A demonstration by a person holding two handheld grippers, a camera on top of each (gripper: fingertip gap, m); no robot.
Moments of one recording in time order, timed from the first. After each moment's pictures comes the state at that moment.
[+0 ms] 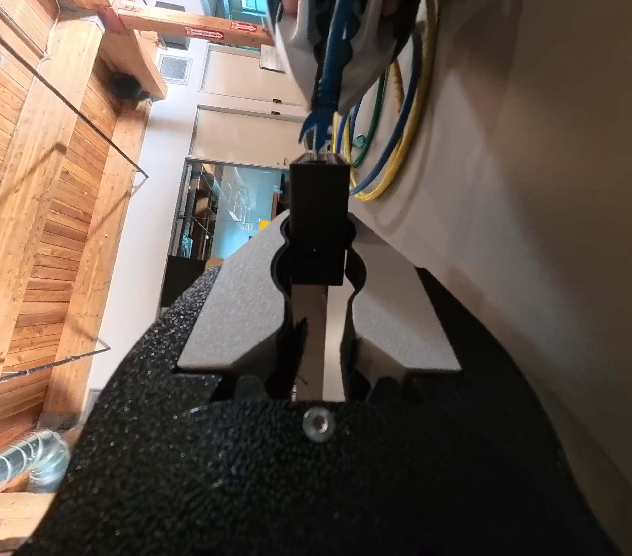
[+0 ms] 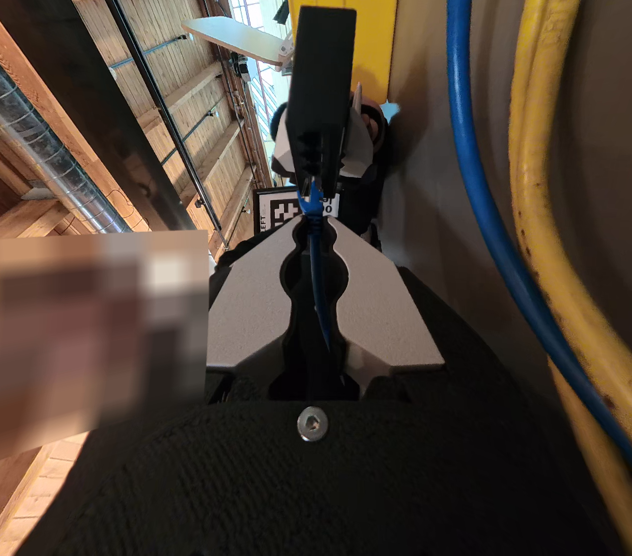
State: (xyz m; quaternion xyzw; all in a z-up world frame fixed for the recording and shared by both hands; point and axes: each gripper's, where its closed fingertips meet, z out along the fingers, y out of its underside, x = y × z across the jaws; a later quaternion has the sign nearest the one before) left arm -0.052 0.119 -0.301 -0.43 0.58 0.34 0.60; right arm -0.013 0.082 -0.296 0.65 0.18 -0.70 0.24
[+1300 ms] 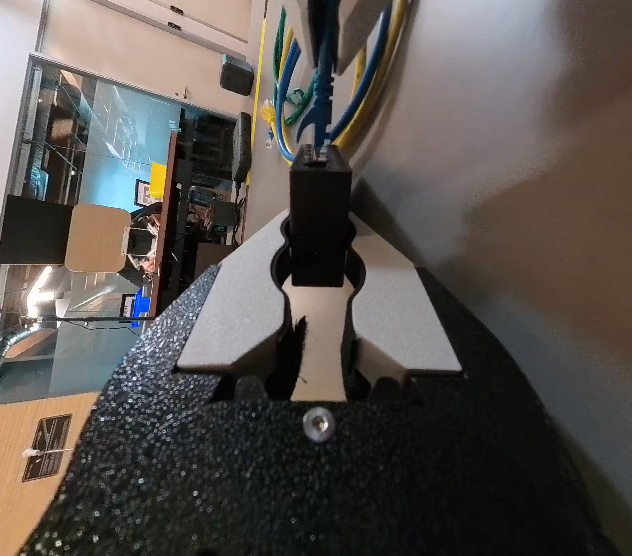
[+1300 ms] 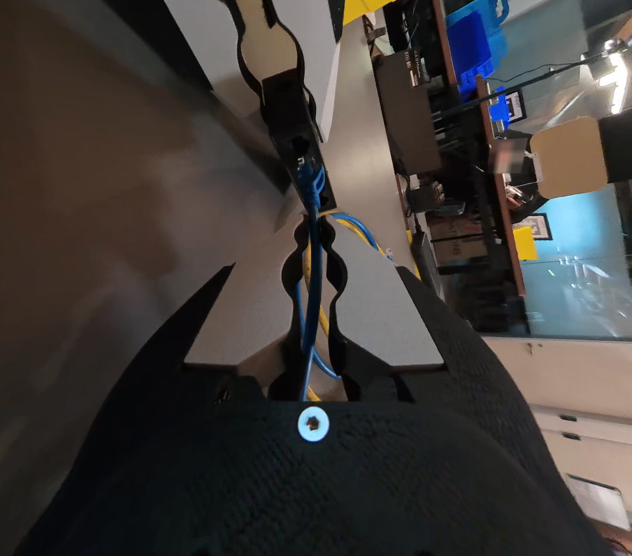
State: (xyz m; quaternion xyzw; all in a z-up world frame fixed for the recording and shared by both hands) left arm -0.062 0.135 -0.338 -0.59 0.56 0.25 0.53; right arm -0.005 0.118 -0.315 0.44 0.71 0.03 -0.56
